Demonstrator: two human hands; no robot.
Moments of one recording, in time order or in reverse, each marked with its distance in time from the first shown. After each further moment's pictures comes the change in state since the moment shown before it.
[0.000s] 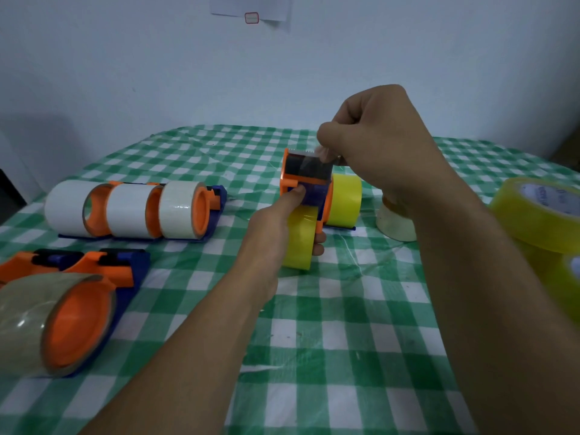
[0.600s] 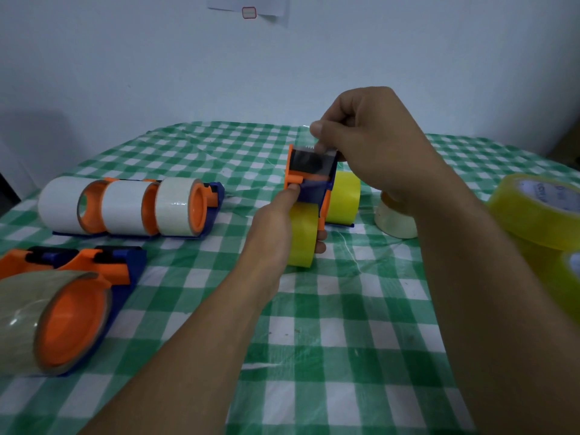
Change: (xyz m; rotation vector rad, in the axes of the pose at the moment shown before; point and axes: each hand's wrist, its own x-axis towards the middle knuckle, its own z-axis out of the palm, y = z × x) left_hand 0.000 -0.002 0.007 -0.033 0.020 0.032; right_hand 0.004 0.007 0.001 -0.117 -0.062 -0.060
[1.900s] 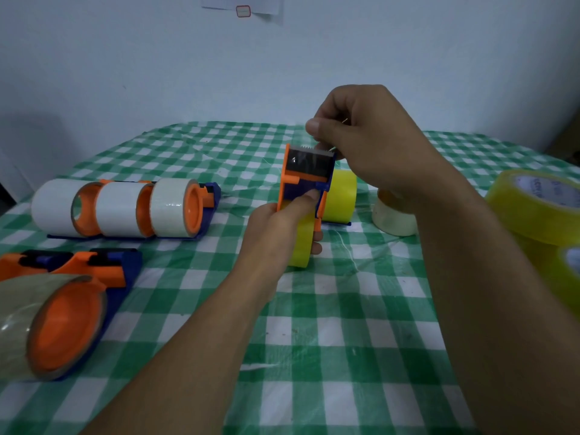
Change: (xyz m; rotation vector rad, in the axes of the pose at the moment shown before) left_hand -0.007 0.001 0.001 0.159 0.016 0.039; right_hand 0.001 0.003 -0.004 -0.049 -0.033 -0.053
